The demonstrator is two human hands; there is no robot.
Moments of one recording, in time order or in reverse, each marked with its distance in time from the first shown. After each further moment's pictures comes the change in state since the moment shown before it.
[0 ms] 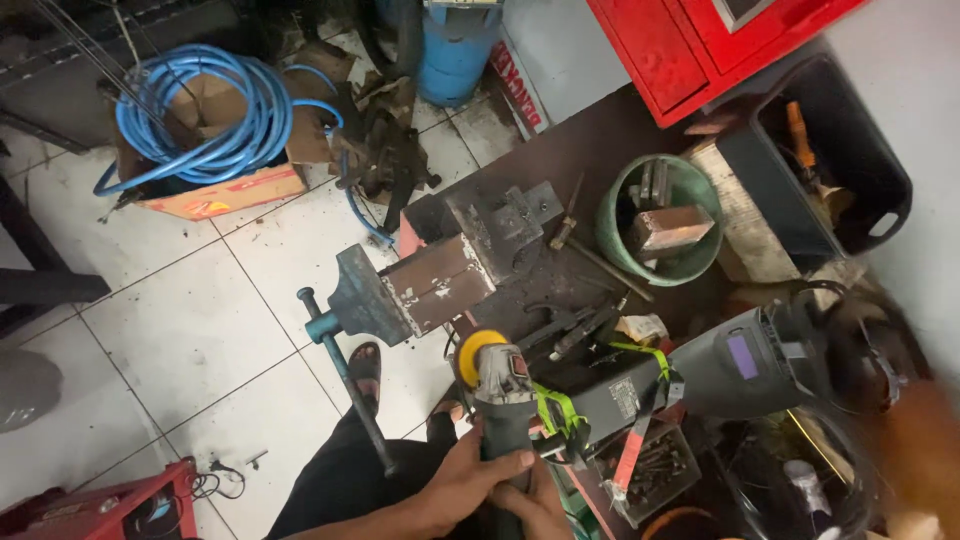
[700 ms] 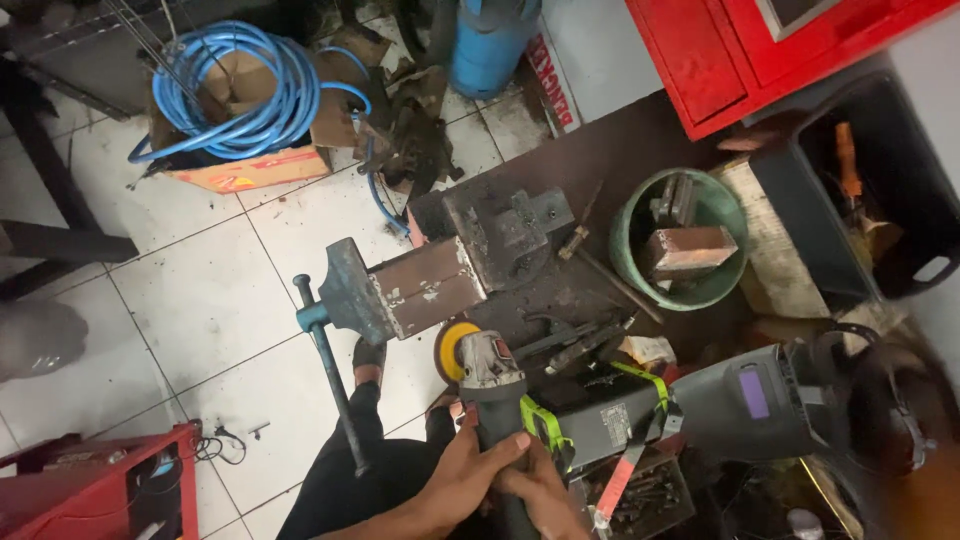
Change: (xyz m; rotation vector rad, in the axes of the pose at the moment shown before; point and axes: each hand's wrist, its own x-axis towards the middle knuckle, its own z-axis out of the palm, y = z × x) left_hand 0.024 0.012 0.036 -0.087 0.169 0.095; right_hand 0.027 -0.068 -0.022 -0.267 -0.085 0.228
